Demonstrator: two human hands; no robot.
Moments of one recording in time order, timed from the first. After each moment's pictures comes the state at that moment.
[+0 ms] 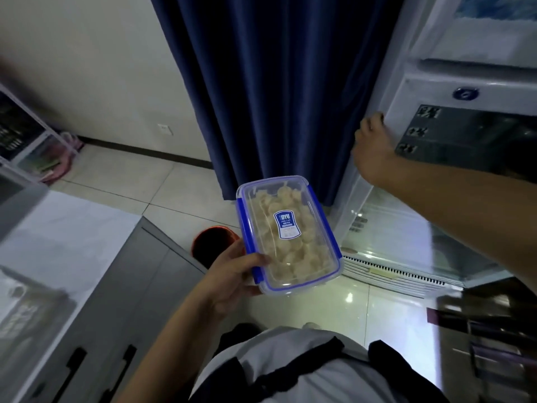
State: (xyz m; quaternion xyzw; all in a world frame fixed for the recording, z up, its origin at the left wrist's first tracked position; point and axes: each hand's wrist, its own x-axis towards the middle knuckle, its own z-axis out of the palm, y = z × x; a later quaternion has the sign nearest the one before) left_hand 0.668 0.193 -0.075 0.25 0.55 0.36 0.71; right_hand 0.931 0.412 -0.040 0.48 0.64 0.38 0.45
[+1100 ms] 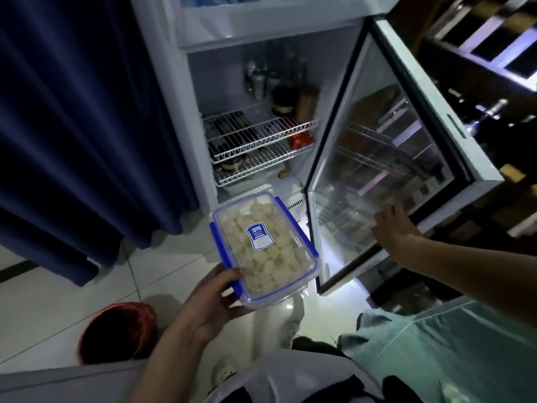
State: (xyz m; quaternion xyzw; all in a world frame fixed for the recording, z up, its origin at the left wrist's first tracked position) left_hand 0.691 0.181 -0.115 0.34 0.42 0.06 0.84; right_hand 1.019 0.007 -0.084 0.70 0.42 -0.03 0.58
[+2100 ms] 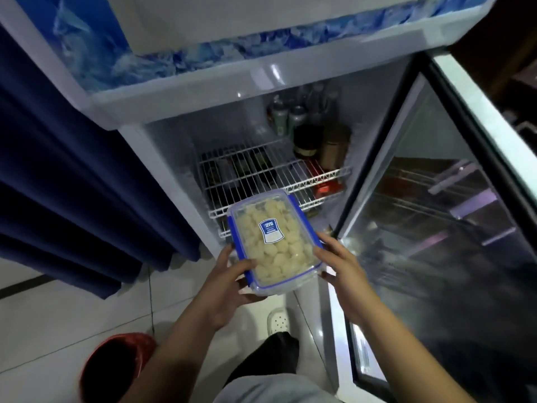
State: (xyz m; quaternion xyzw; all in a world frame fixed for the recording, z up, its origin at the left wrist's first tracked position) left_hand 0.939 0.291 -0.128 0.36 0.45 0.17 0.80; right_hand 1.132 0.159 -0.113 0.62 0.13 -0.48 -0.61
